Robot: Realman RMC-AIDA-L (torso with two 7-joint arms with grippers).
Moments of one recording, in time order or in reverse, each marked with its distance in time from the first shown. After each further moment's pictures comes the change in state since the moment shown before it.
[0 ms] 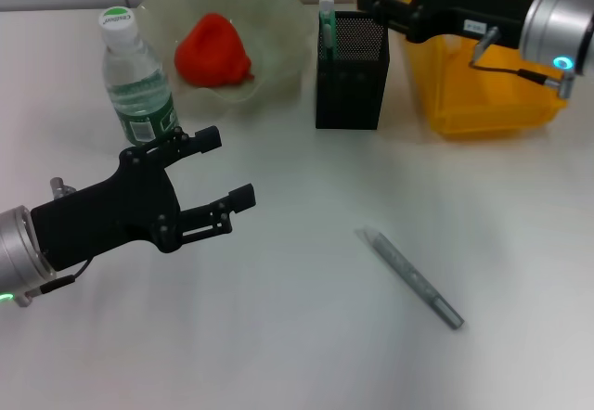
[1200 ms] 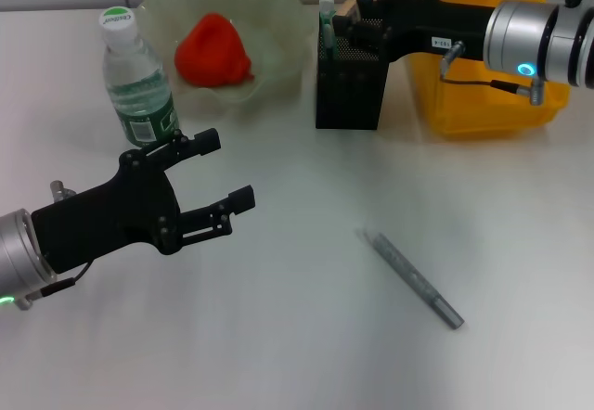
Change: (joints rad) left arm 0.006 -0.003 -0.002 -0.002 0.000 -0.006 0.002; right arm 0.061 -0.001 -0.086 0.067 -0.031 0.109 0.048
